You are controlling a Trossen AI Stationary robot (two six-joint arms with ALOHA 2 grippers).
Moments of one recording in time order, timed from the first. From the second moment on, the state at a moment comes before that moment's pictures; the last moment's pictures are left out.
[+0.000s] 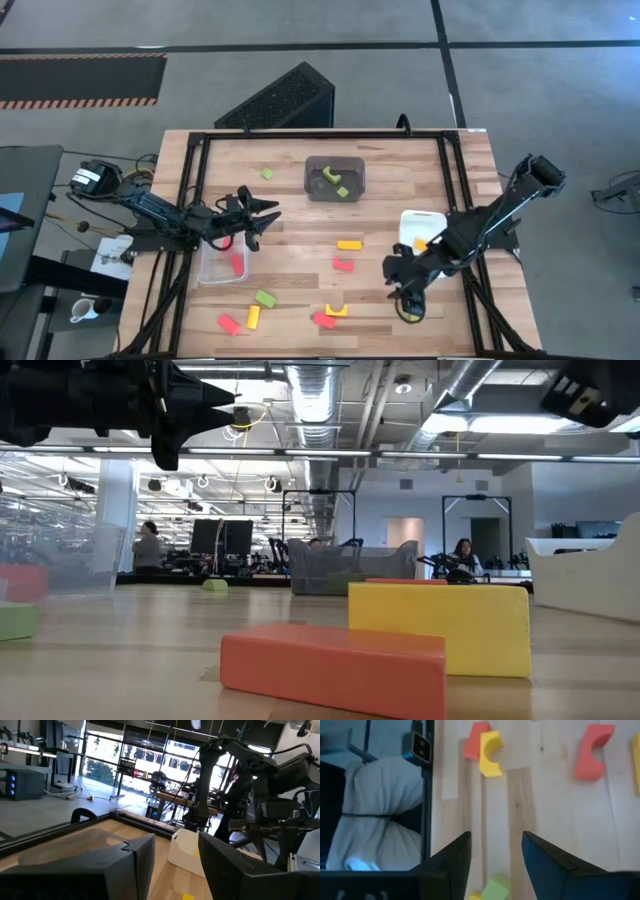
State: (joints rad) left arm -0.28 1.17 0.19 1.14 -0.56 -0.20; right arm 0.62 1.35 0.98 -0.52 0.04 0.73
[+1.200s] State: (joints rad) left arm -0.28 1.16 0.19 1.22 -0.50 -0.13; right arm 0.86 1.56 0.98 -0.58 0.03 1.63
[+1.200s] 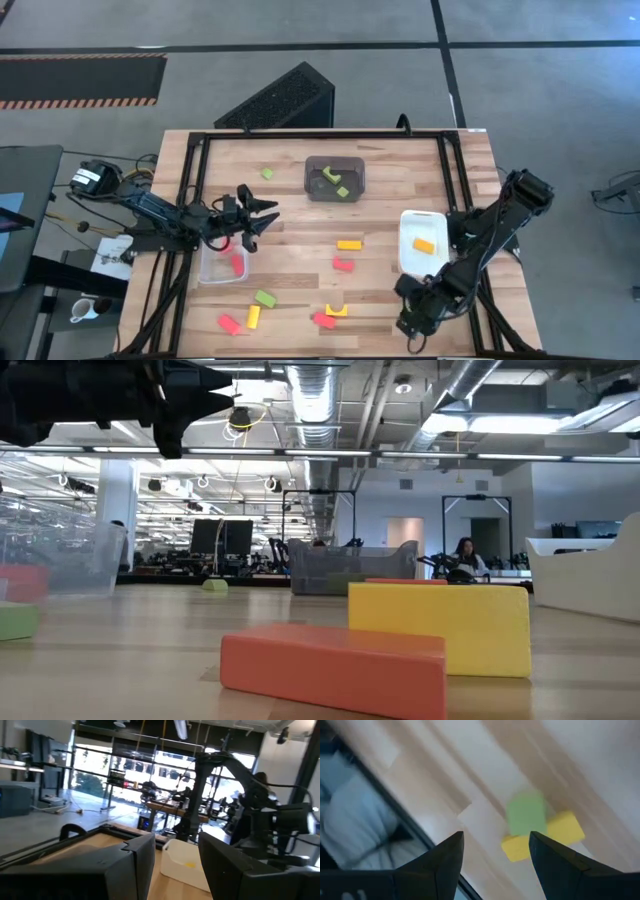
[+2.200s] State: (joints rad) left arm -0.31 1.17 0.19 1.16 -0.33 -0.23; right arm 0.96 1.76 0.98 -0.55 0.03 2.16
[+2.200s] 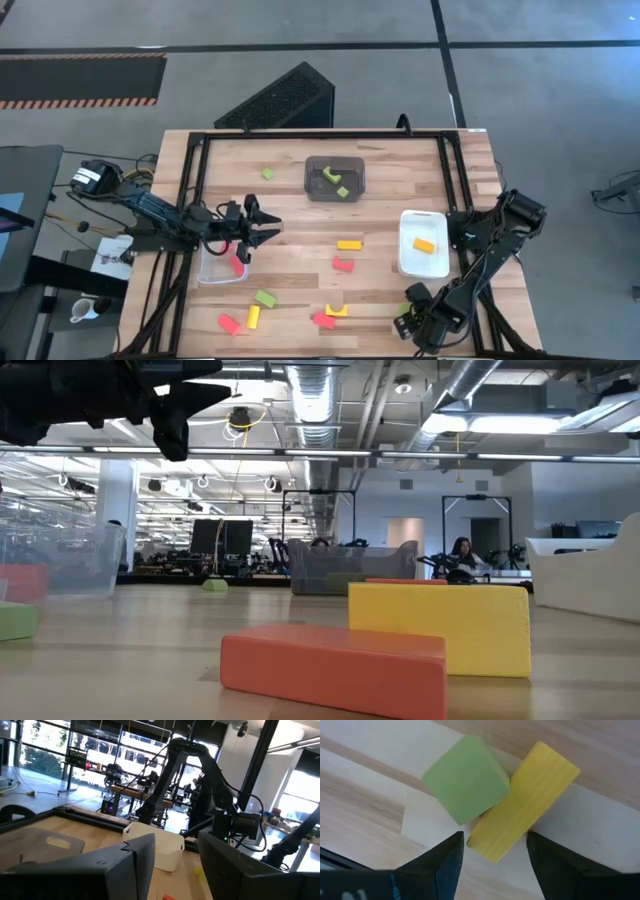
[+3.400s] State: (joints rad) left arm -0.31 1.17 0.19 1.18 -0.44 -0.22; right arm 1.04 1.42 0.97 -0.81 0.45 2.02
